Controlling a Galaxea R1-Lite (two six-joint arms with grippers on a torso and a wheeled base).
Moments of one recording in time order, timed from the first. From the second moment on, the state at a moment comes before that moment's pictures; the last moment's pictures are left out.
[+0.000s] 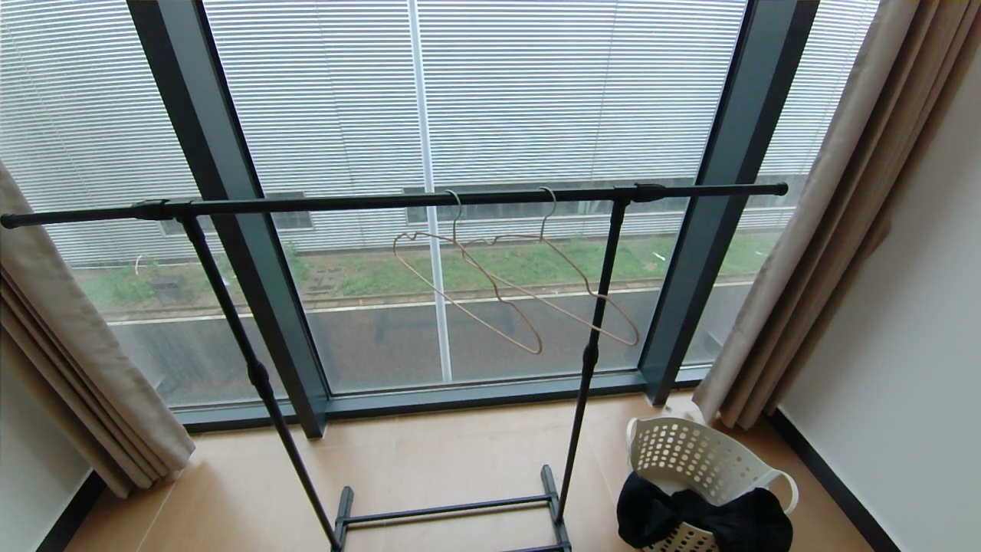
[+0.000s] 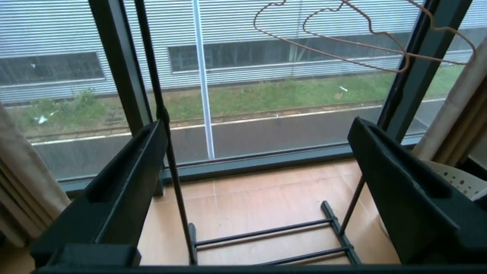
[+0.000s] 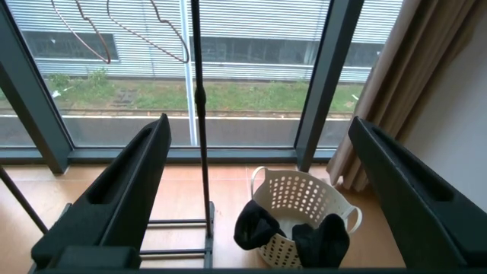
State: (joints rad) left arm -0.01 0.00 0.00 -0.06 -0.07 0.03; right arm 0.00 0.01 0.00 -0.03 0.03 0.00
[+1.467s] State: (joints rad) left arm -0.01 0.00 0.00 -0.06 -0.10 0.03; right arm 0.00 0.01 0.00 -0.03 0.03 0.00
